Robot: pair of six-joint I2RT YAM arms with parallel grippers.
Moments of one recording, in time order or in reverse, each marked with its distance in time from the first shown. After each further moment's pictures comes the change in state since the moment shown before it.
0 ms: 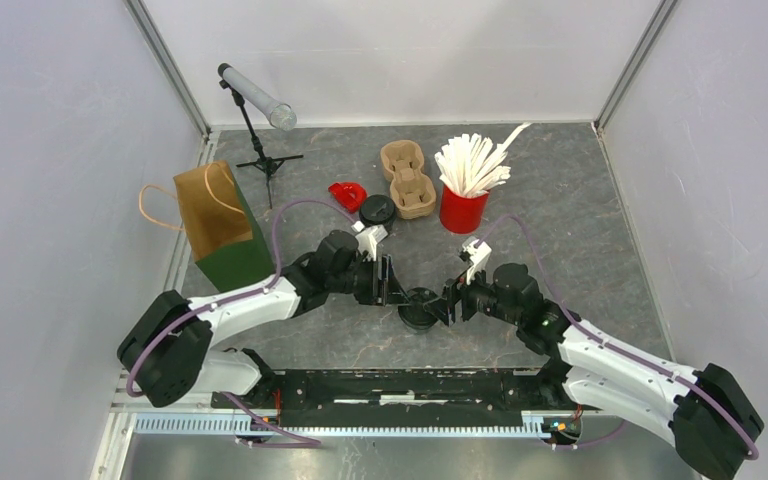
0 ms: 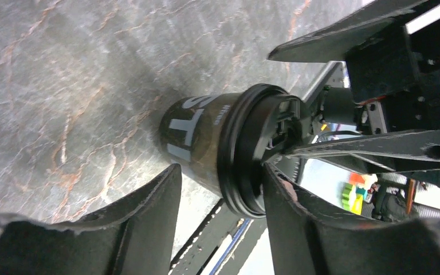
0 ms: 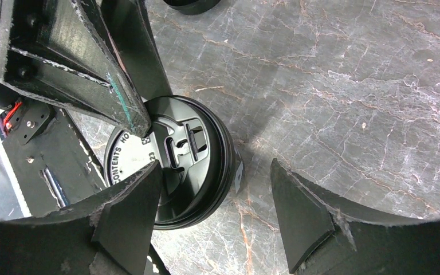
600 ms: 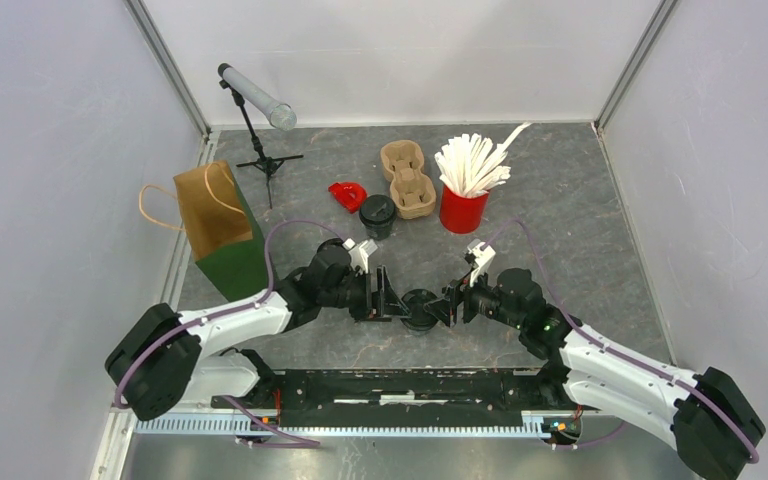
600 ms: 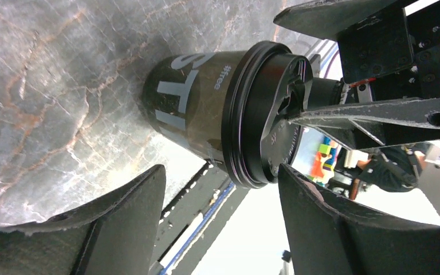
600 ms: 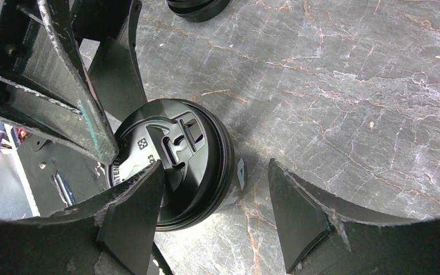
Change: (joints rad) left arm -0.021 -0.089 -0.119 0.037 0.026 -0.188; right arm -0.001 -0.031 -0.063 0.087 -0.008 0.051
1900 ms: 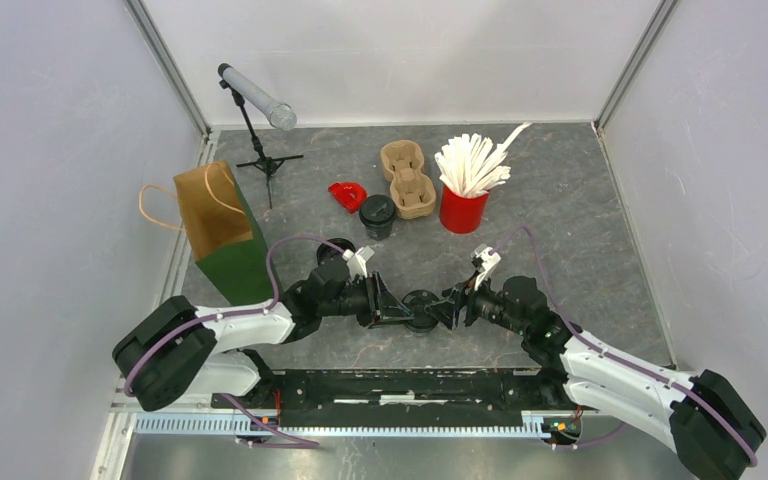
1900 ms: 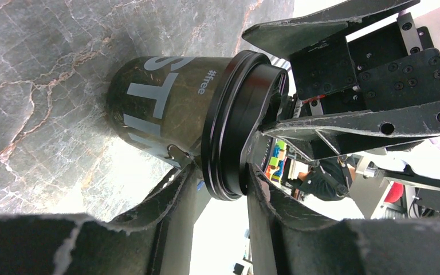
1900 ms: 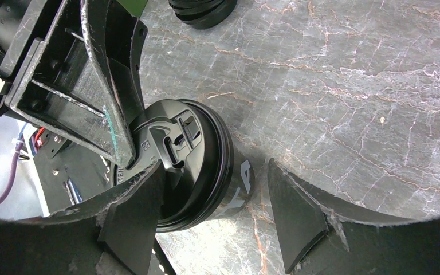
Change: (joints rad) left arm -0.049 0.052 -0.136 0.350 -0.030 -0.287; right arm -0.005 -0.011 -0.085 0.121 -0.016 0.063
